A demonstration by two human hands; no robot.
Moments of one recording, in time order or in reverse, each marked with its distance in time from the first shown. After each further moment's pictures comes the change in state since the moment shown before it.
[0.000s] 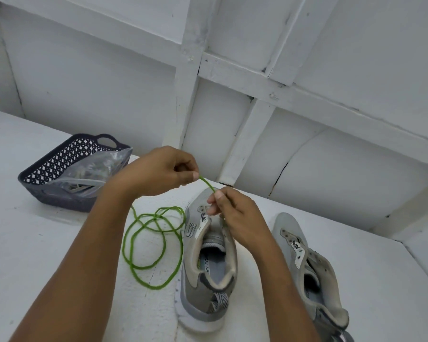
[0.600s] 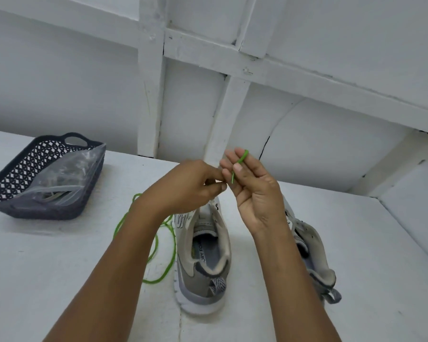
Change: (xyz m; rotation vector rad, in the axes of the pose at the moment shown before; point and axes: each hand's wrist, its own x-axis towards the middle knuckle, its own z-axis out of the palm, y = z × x) left_hand 0.005 0.040 0.054 0.090 -0.172 0.185; right_hand -0.008 -0.018 -0.020 1.194 0.308 0.051
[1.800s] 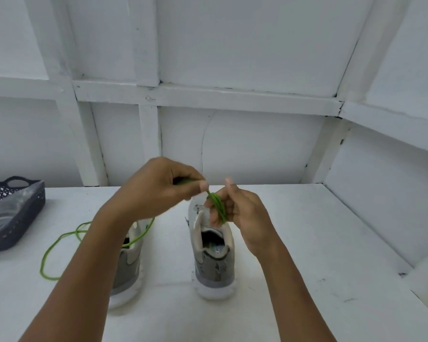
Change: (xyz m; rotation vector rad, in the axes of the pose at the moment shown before) left_hand 0.006 0.168 0.059 -0.050 0.085 0.157; right_hand -0.097 -0.127 -0.128 -0.588 -0.122 -0.079
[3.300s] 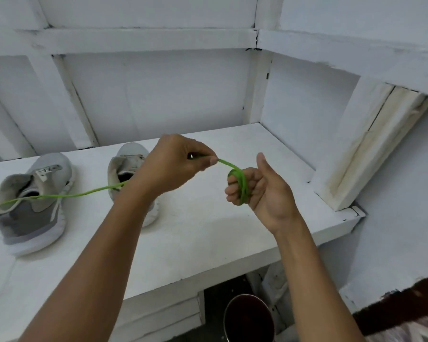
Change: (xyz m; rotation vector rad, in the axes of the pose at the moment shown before) left_hand 0.002 0.099 0.184 0.021 -0.061 0.044; right_hand -0.159 0.027 -0.162 0.311 0.197 0.107
